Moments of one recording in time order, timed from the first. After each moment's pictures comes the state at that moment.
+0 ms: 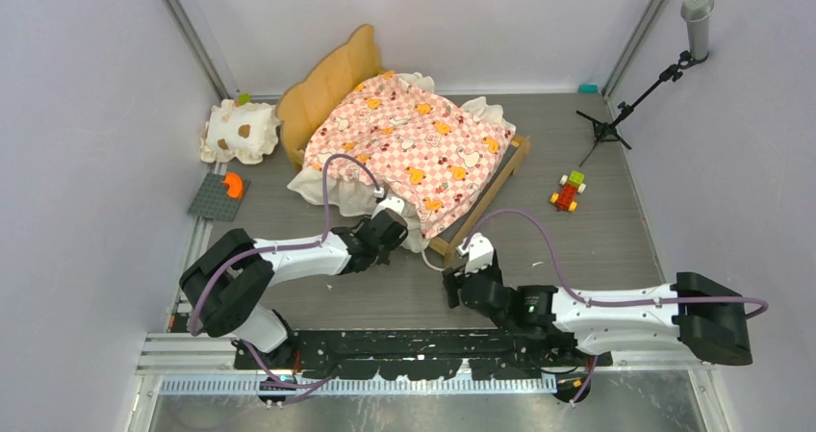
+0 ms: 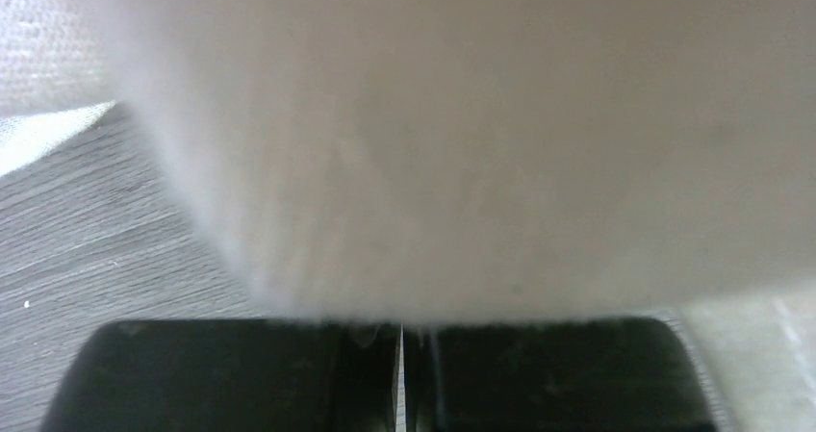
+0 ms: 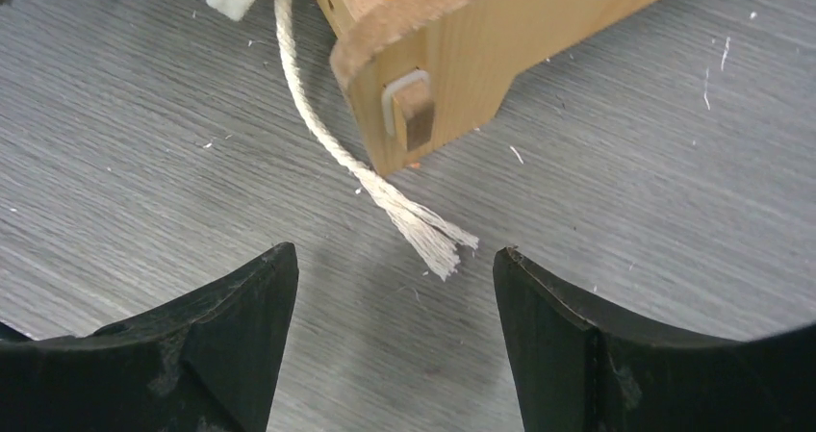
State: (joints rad) left arm -0.88 1.52 0.72 -0.19 -0.42 -0.39; right arm 1.31 0.97 0.32 -0.07 0.70 0.60
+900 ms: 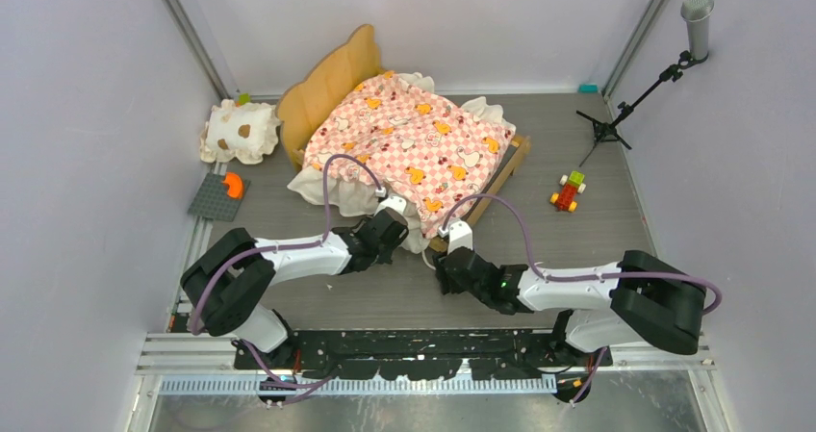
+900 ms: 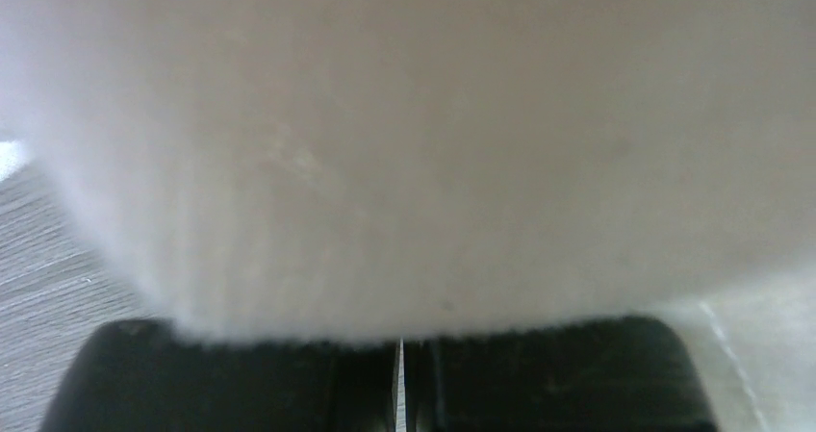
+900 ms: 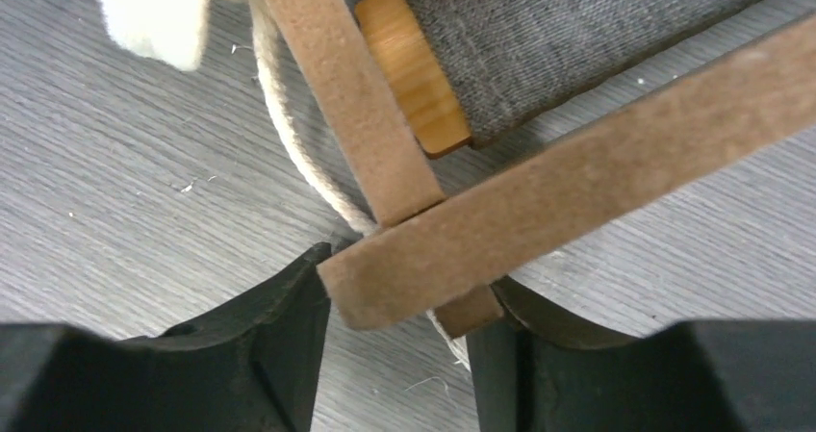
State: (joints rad) left arm -0.88 1.53 0.72 -0.16 -0.38 -0.39; right arm 1.09 1.32 0.42 0.12 0.40 0.49
